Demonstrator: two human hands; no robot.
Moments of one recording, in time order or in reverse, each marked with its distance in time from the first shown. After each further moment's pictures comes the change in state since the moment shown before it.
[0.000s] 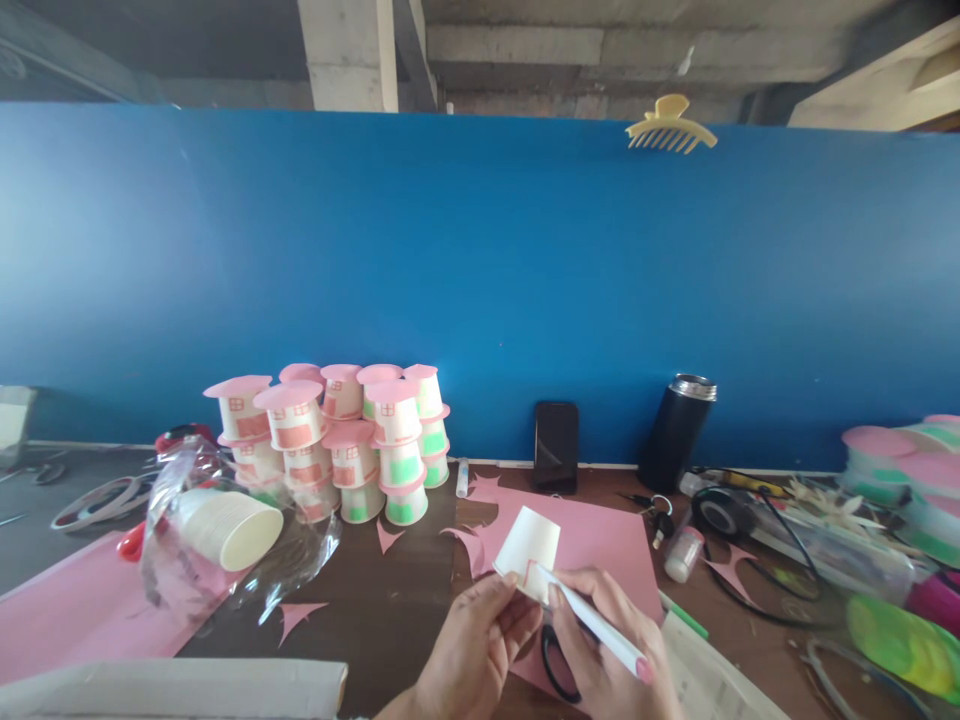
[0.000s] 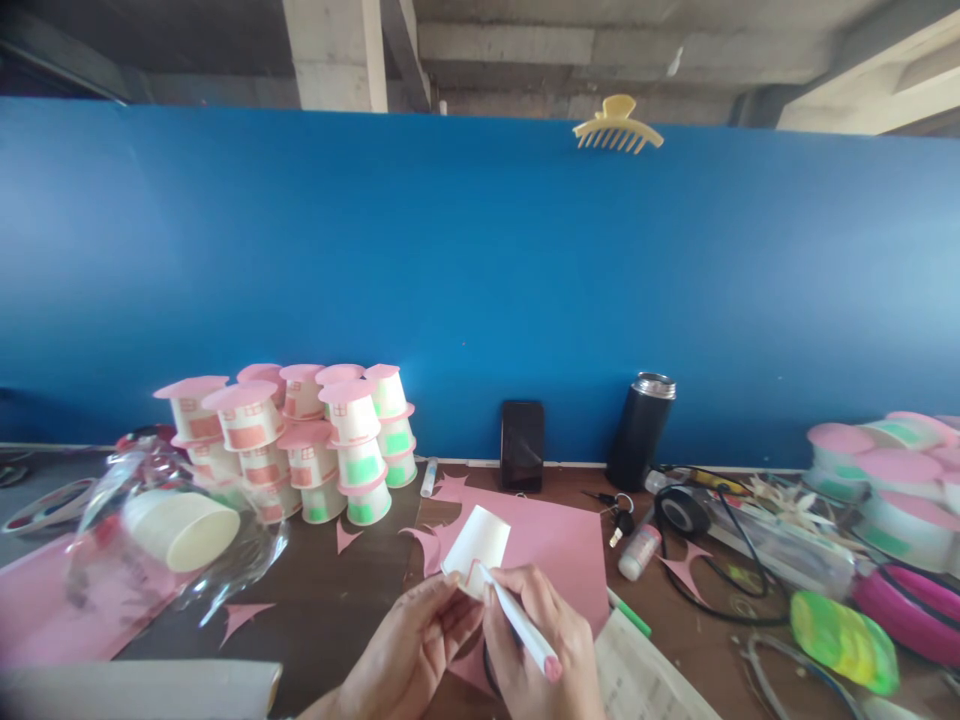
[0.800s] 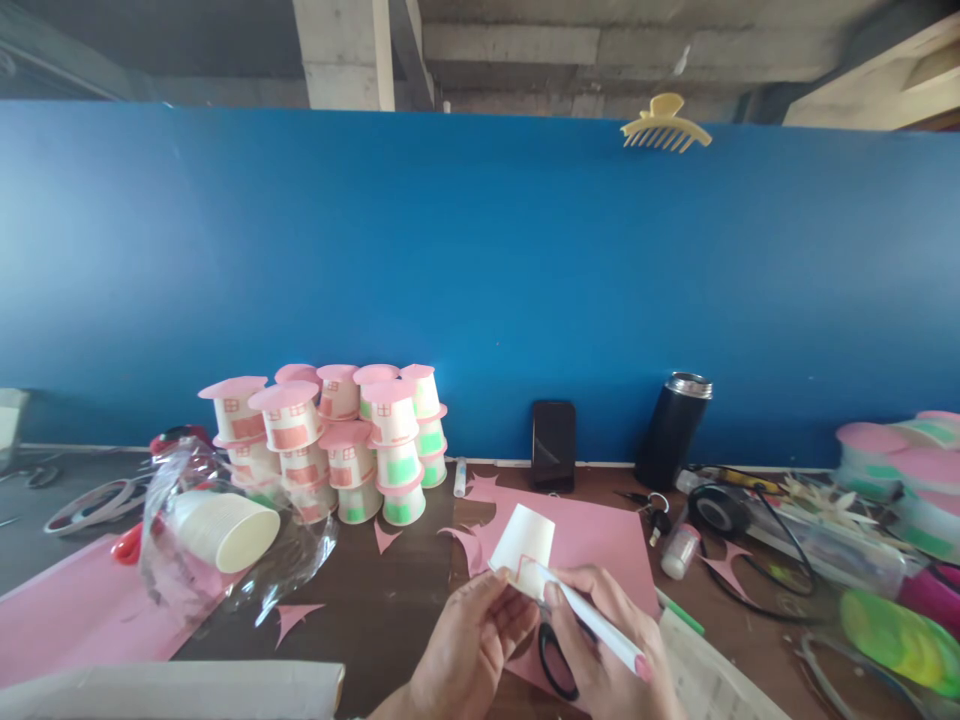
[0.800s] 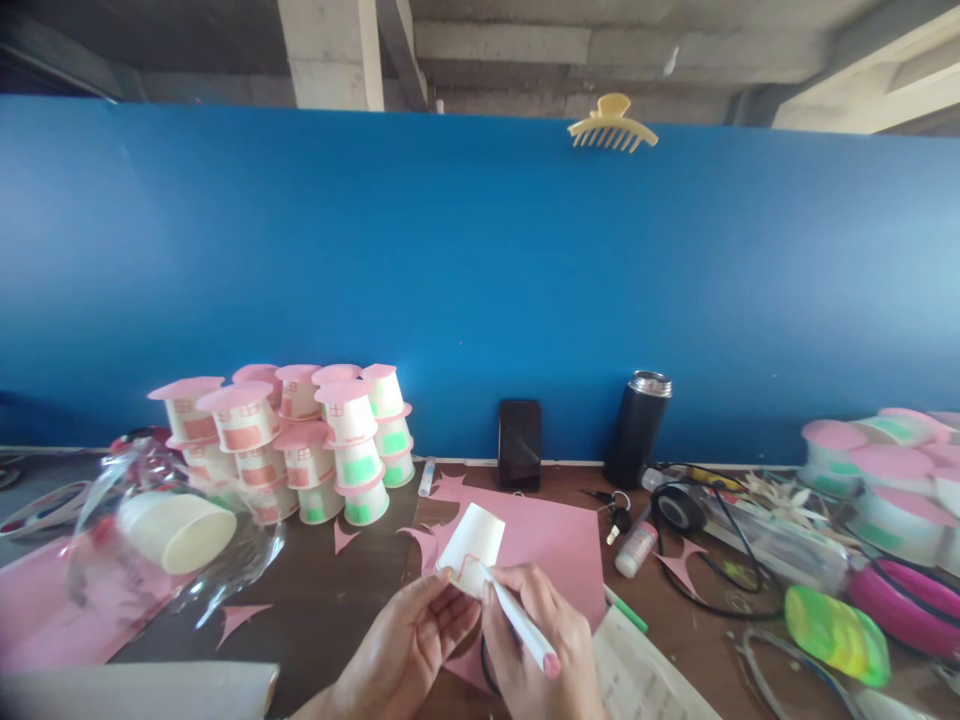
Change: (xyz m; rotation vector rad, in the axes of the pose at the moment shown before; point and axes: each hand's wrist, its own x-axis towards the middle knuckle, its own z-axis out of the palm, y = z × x) left_hand -0.002 0.003 0.001 -0.032 0.067 -0.030; right_hand 0.000 0.001 -0.001 -0.010 0.003 0.008
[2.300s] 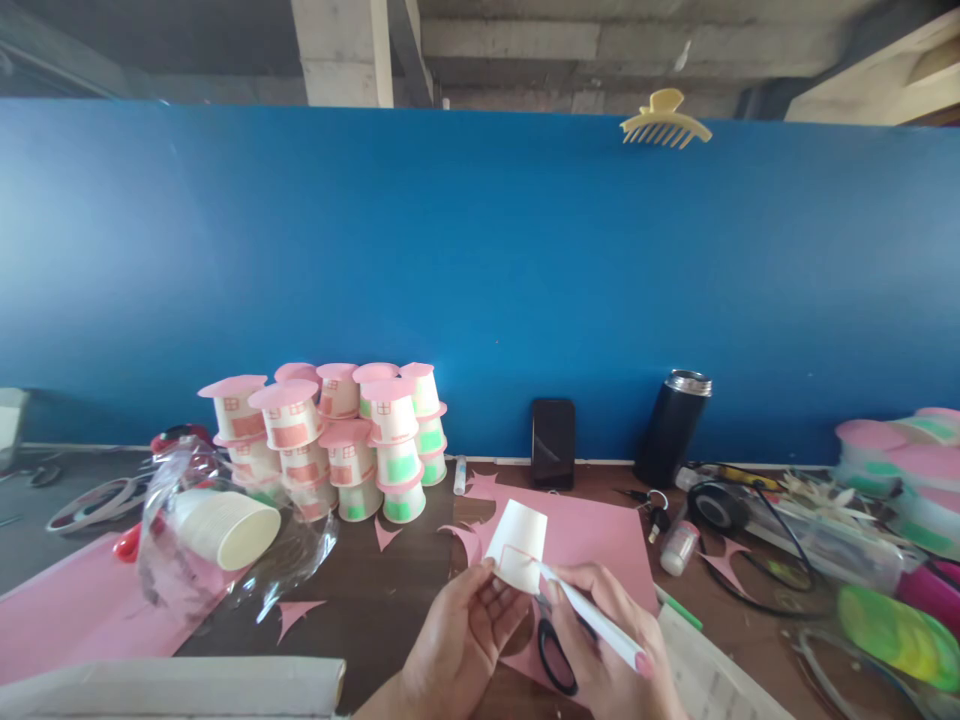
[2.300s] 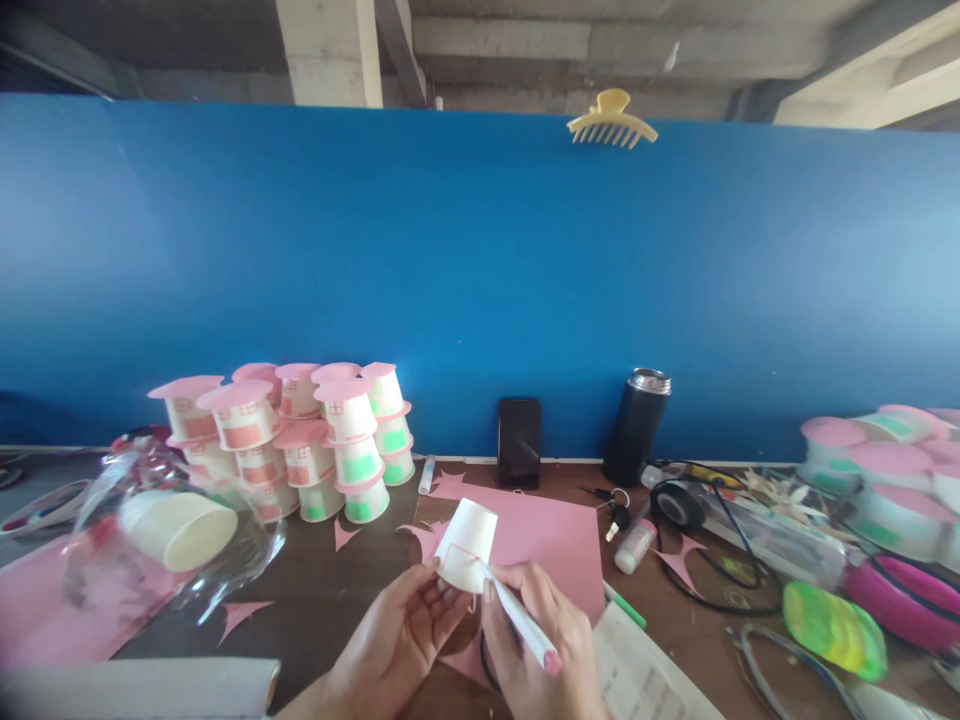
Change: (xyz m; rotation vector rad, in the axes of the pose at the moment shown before) left_hand 0.004 0.010 -0.002 -0.051 0.123 -0.014; right_hand -0.003 0.002 -0.001 0.017 -0.014 0.029
